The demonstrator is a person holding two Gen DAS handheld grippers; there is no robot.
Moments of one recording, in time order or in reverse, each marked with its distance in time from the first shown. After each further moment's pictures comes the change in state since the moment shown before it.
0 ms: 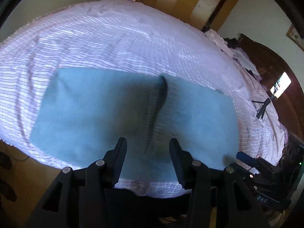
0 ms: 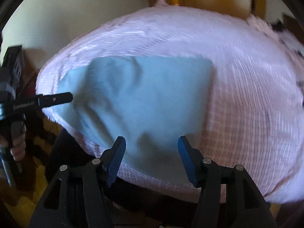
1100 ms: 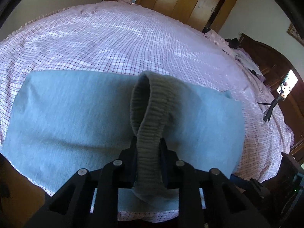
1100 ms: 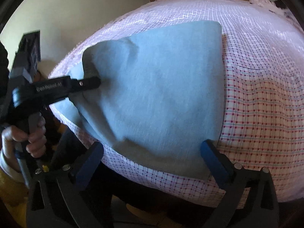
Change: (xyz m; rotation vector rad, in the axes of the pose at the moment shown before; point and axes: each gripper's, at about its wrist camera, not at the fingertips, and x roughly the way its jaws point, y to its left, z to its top) left arm 0.038 -0.029 0.003 0.009 -0.055 0.026; right arm 0.047 -0.007 -0.016 0.057 0.011 0.155
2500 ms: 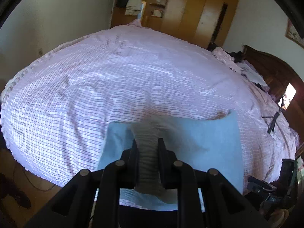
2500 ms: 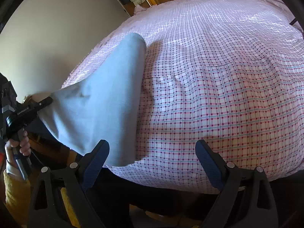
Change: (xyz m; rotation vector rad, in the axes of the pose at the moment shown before) left arm -0.106 0.102 0.052 0.030 -0.137 0.083; right arm -0.024 -0.017 -0.003 0.213 -0.085 0.024
